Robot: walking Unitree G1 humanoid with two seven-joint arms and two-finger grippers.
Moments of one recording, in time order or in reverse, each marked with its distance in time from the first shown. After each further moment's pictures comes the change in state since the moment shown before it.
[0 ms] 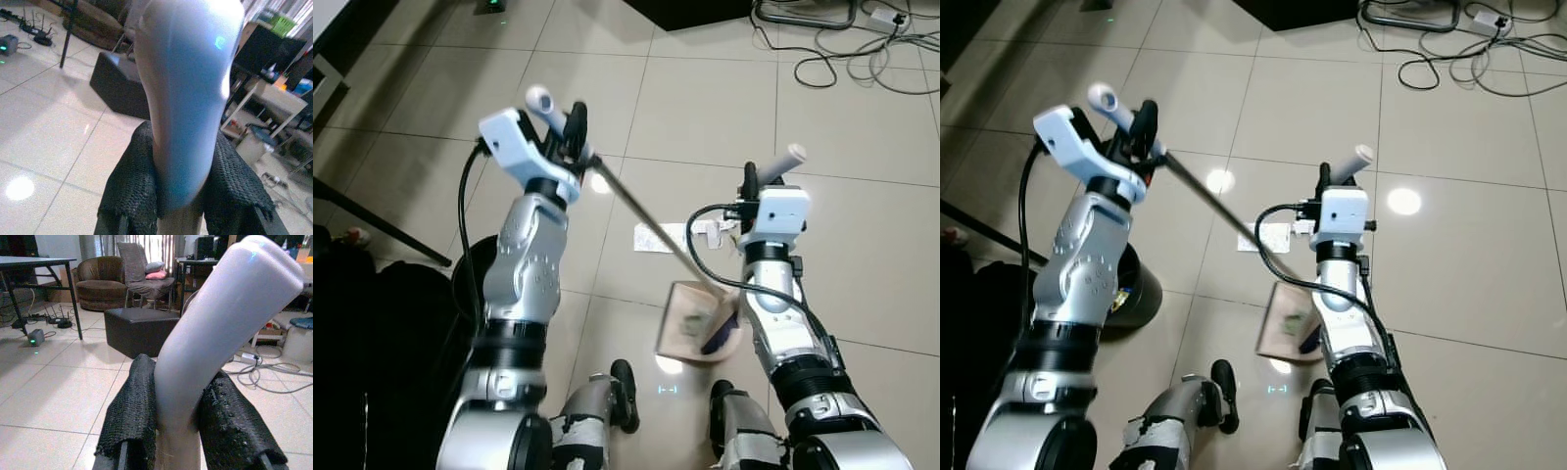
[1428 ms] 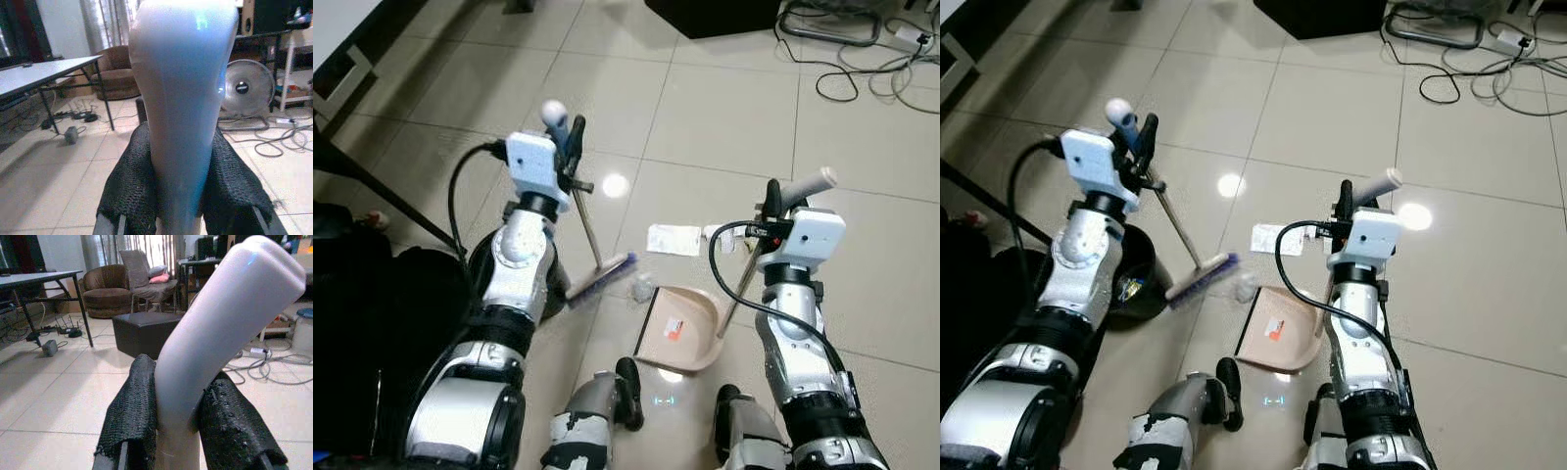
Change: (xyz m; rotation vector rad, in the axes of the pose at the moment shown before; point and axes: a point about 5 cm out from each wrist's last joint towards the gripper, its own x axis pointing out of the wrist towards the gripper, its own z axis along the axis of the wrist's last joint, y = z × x) left arm -0.011 0.038 -0.032 0.623 -0.071 -0.058; right arm -0.025 -0.022 0.004 0.062 -0.001 -0.058
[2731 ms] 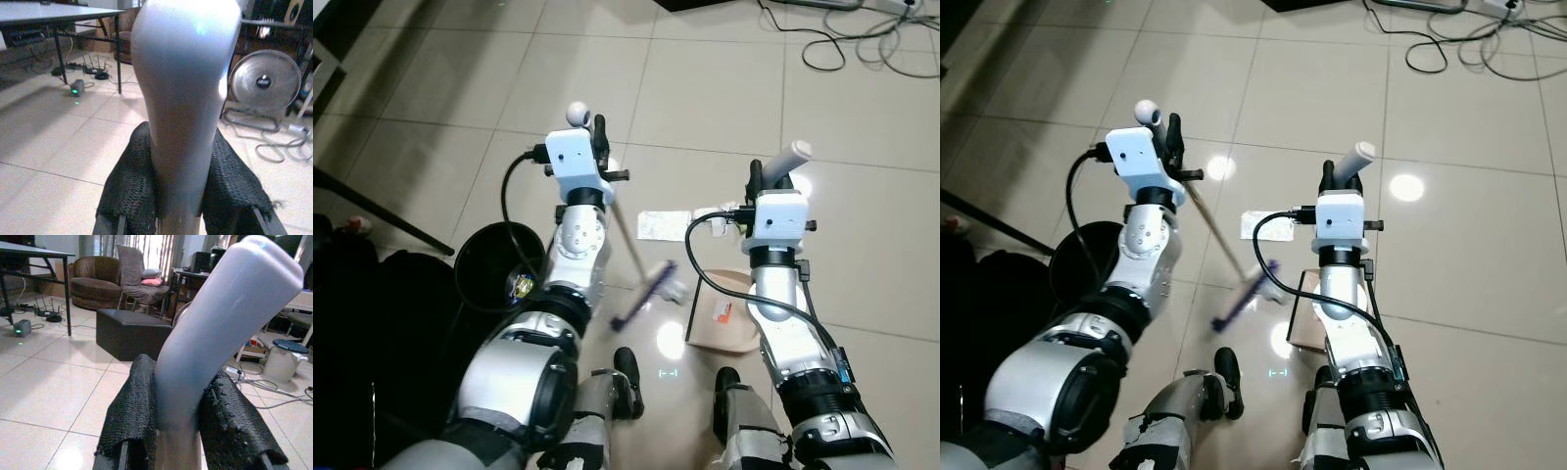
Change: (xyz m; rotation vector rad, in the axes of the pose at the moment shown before) left arm 0.021 -0.056 -0.004 -0.234 0.060 0.229; right arm 0.015 0.024 0.007 -0.193 -0.076 0.055
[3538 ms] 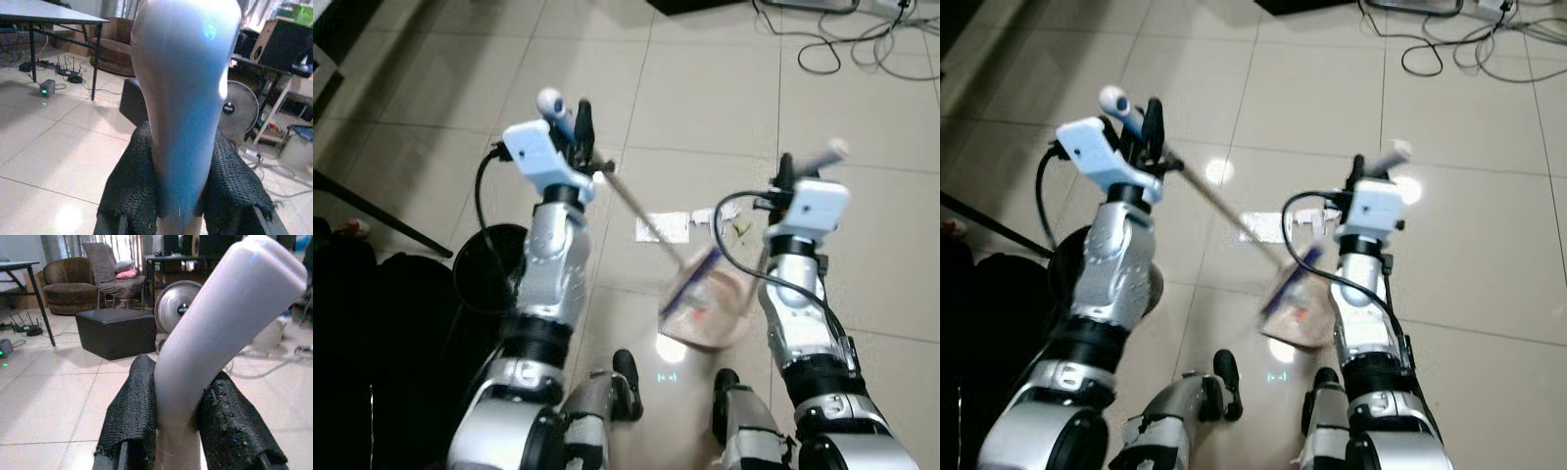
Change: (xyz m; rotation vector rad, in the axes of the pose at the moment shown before) left arm -0.011 0.026 0.030 -0.131 -0.036 -0.088; right arm 0.013 -0.026 -0.011 0.186 0.069 -0.134
